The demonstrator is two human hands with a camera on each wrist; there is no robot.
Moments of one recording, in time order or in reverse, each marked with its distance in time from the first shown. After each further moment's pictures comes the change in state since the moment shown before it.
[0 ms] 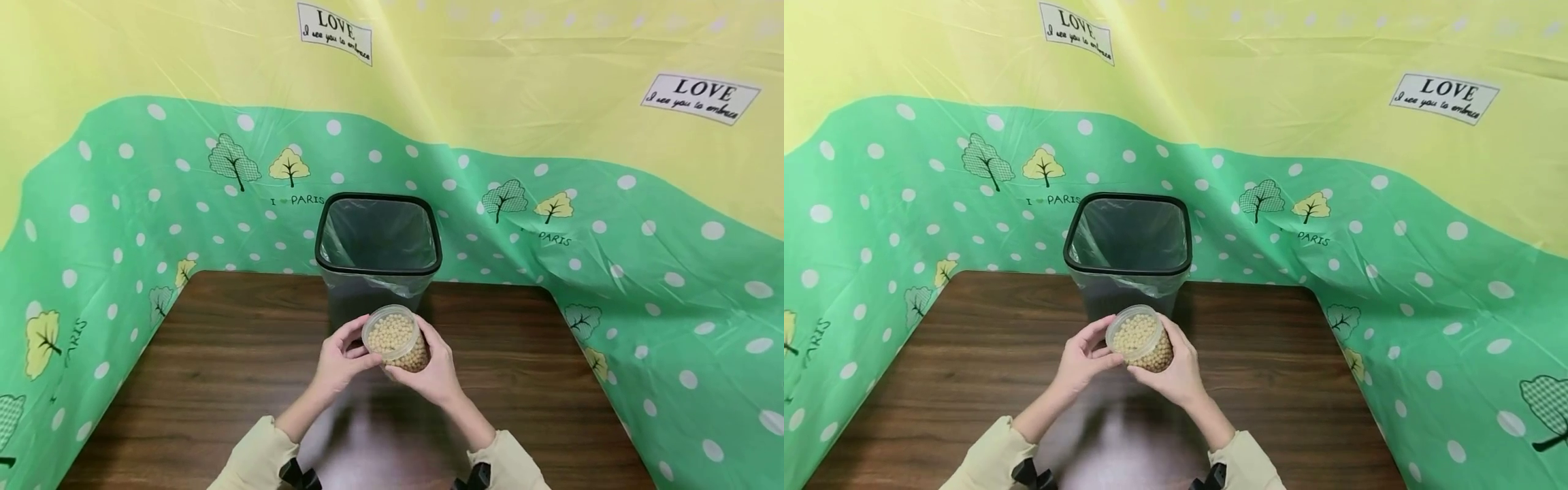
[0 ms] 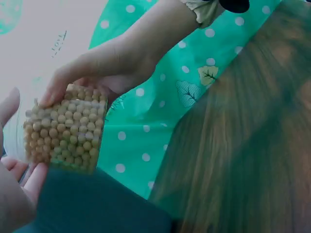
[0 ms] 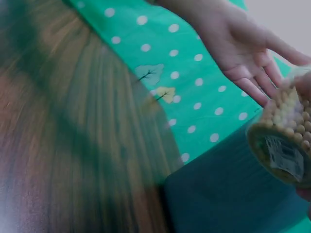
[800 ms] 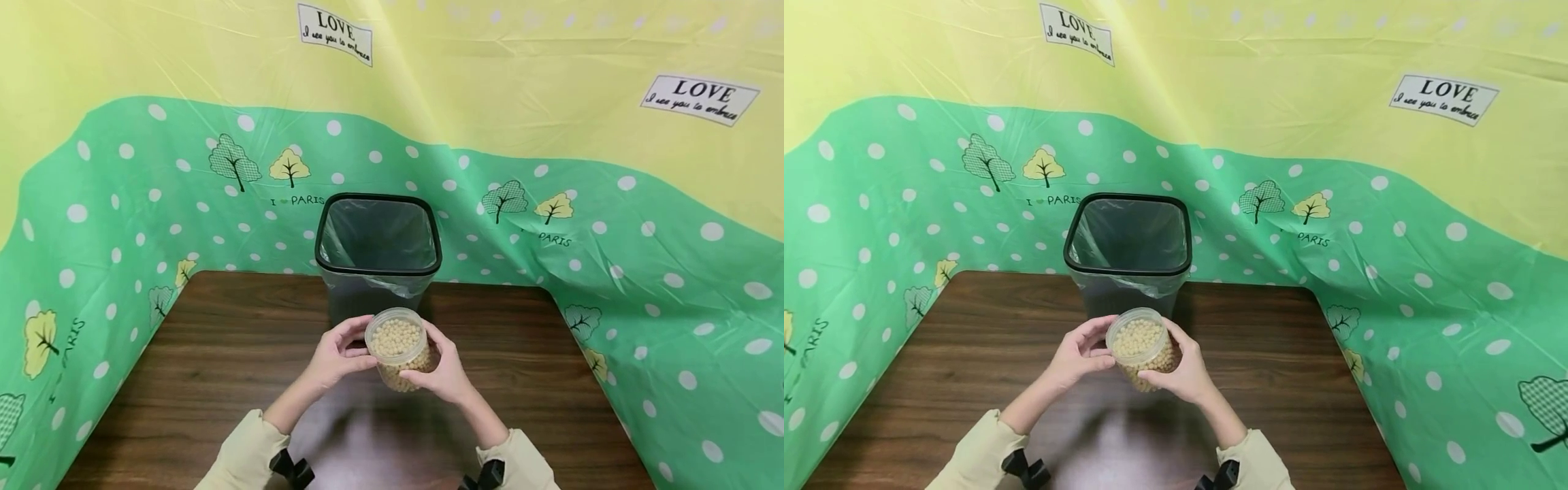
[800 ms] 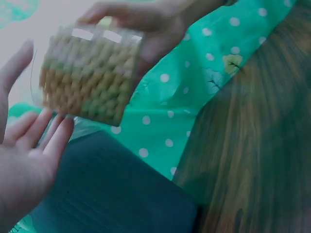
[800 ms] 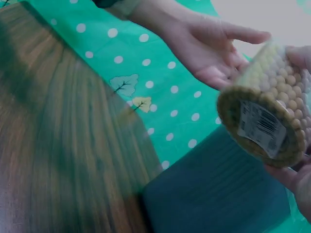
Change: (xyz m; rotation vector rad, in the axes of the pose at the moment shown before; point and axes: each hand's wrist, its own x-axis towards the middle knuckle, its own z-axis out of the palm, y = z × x) left_hand 0.006 0.011 -0.006 -0.031 -0.168 0.033; right_hand 0.001 0.019 -0.012 0.273 -0.136 -0.015
